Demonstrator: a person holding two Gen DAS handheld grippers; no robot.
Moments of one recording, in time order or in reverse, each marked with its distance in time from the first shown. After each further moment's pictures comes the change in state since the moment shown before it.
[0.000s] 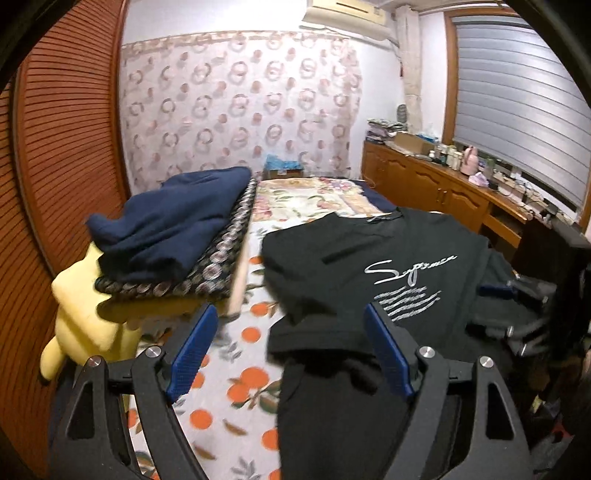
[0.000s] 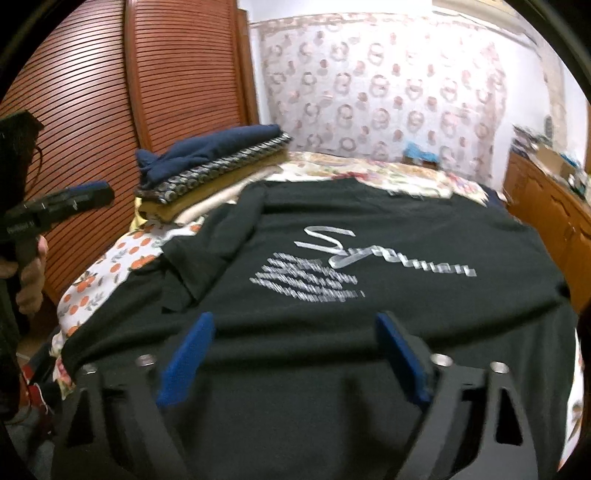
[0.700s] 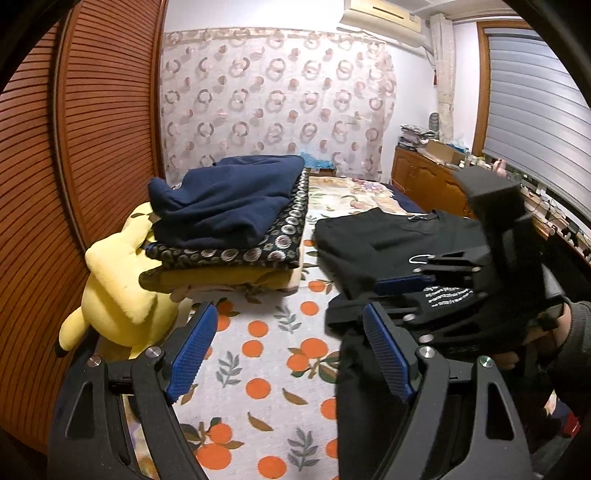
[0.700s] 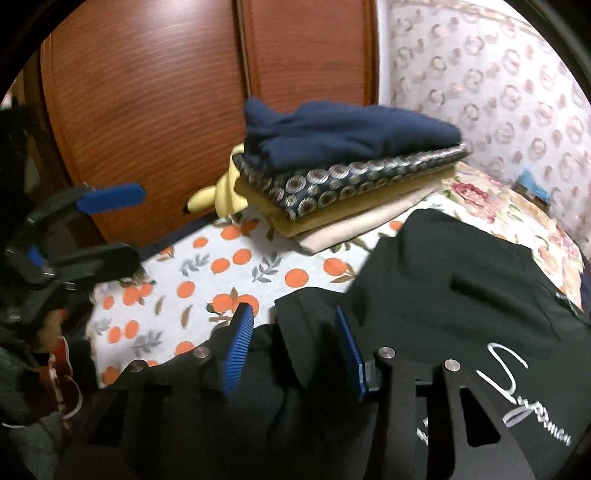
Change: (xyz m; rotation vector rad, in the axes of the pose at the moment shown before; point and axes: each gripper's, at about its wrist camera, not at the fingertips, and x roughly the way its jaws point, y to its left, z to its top) left arm -0.013 0.048 -0.026 -0.087 0.002 0.082; right arm 0.130 0.092 0.070 -0.300 0.172 0.305
